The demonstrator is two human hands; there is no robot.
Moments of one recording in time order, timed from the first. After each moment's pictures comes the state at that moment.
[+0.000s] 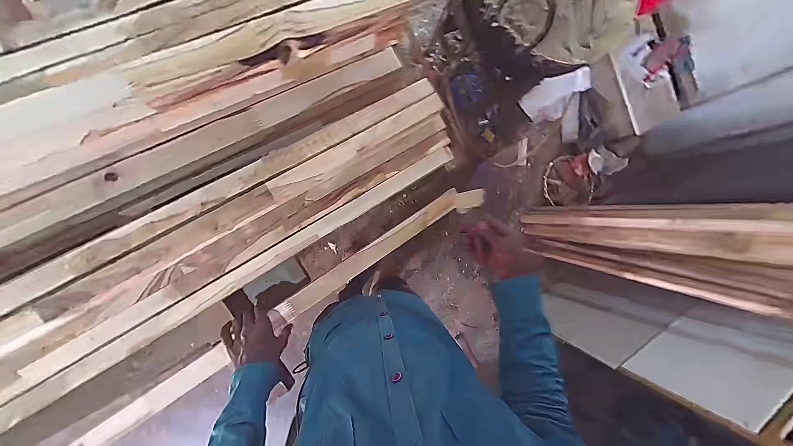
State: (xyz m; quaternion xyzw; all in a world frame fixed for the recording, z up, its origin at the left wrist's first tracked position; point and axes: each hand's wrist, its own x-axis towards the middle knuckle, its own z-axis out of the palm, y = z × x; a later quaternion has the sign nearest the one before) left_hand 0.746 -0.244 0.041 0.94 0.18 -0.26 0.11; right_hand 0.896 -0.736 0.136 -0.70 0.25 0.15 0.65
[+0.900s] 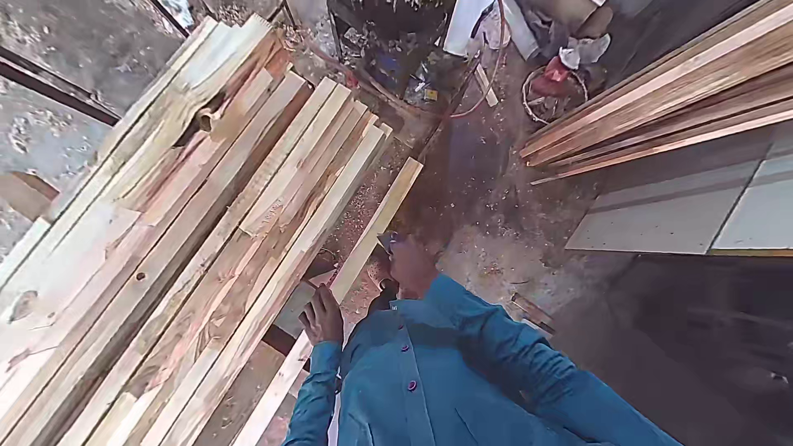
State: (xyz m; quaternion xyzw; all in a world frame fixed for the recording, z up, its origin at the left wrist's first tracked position) left_hand 0.775 -0.319 0.013 1.00 -0.02 -0.09 0.02; right_hand 0.830 -0.572 0.136 -0.89 0.17 0.32 0.27
